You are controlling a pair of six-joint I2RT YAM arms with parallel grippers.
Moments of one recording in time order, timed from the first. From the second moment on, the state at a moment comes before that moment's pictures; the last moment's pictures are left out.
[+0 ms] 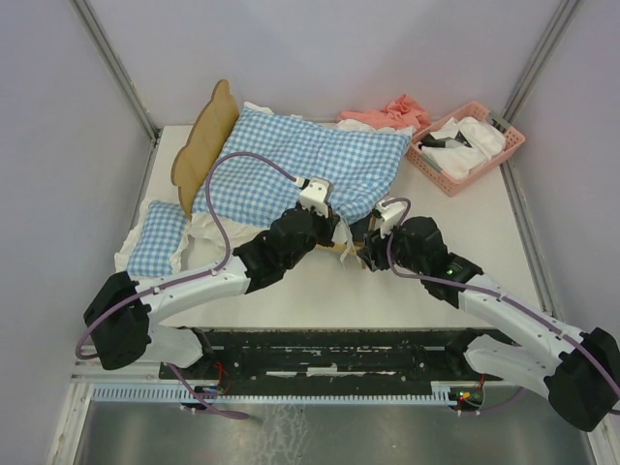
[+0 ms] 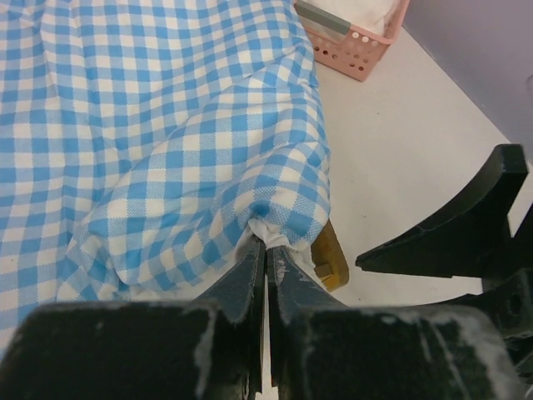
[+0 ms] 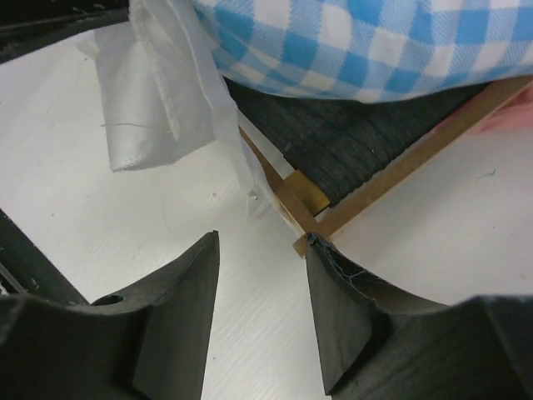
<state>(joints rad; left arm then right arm) -0.97 1.35 0.89 0.22 -0.39 -0.28 0.64 0.99 0.61 -0.11 -0.10 0.13</state>
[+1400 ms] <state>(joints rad) -0.79 1.33 0.82 0.29 -0.17 -0.43 0.74 1.26 0.67 0.06 0.03 -0.20</state>
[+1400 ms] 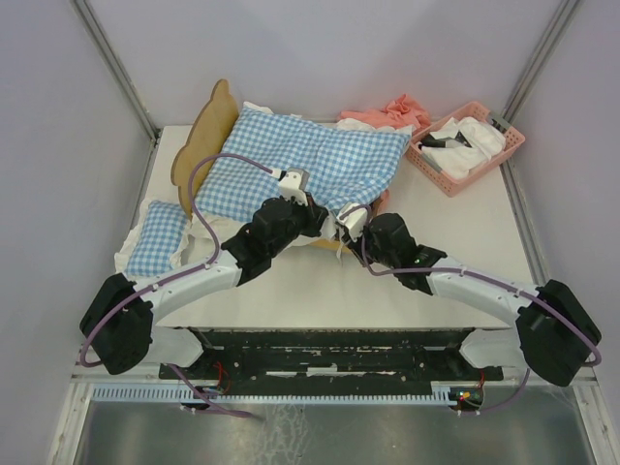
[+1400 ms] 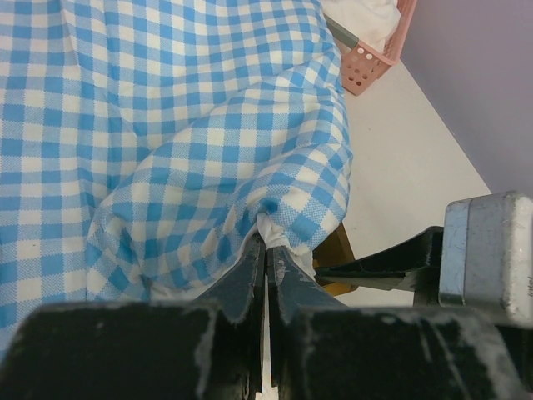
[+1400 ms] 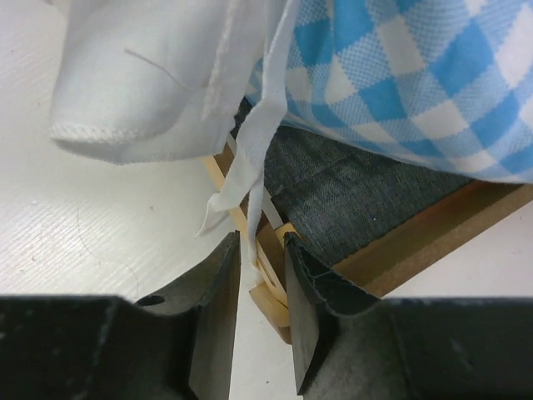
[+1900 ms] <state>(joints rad) -0.77 1.33 0.81 0.31 -0.16 -0.44 0.75 1.30 0.70 0.05 0.01 -0.29</state>
